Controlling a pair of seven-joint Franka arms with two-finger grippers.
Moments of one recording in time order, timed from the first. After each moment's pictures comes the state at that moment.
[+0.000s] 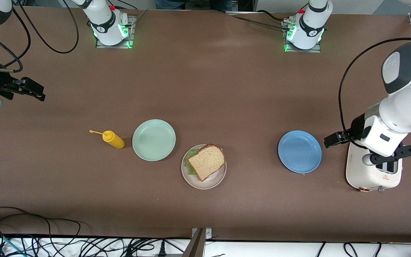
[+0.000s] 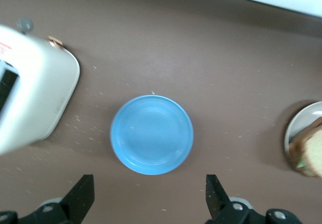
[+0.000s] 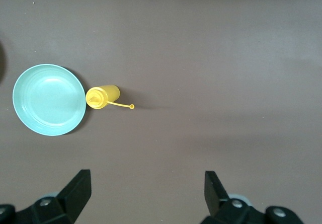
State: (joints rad) left arm 0.10 0.41 -0.28 -1.31 0.09 1.73 -0.33; right arm 0.12 0.07 -0.10 -1.57 -0.03 1.64 0.04
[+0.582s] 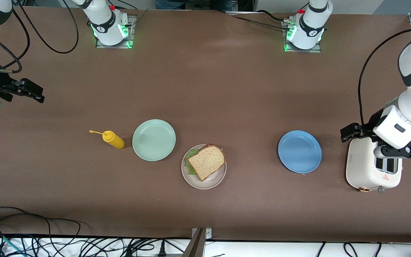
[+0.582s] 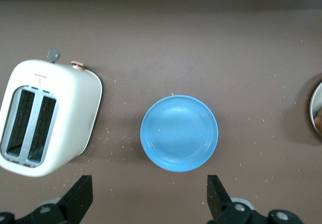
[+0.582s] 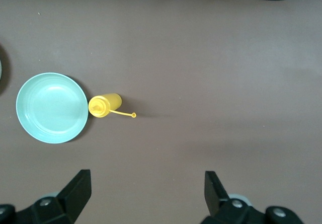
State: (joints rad) left arm 0.13 0.36 -0.27 -1.31 0.11 1.68 -0.15; right arm 0.12 0.07 -0.09 -1.57 -0.03 1.68 0.04
